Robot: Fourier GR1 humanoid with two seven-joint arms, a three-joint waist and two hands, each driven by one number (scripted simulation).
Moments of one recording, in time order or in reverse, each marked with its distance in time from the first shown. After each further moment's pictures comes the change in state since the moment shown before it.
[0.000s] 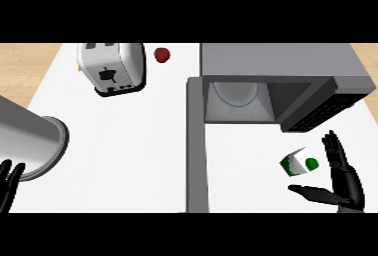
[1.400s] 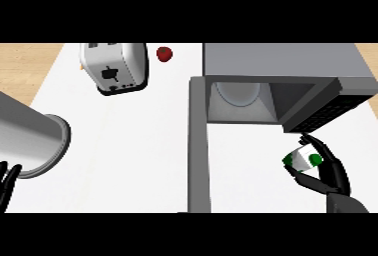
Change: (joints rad) left arm -0.001 0.021 0.038 0.031 0.032 -0.040 -0.020; right arm -0.254 -0.049 -0.045 0.513 -0.023 0.087 -0.135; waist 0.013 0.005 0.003
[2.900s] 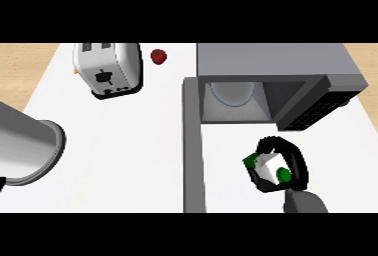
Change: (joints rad) left arm 0.053 -0.008 0.076 0.017 0.032 -0.046 -0.033; right arm 0.219 0.268 0.243 -0.723 -0.138 0.054 0.310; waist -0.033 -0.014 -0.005
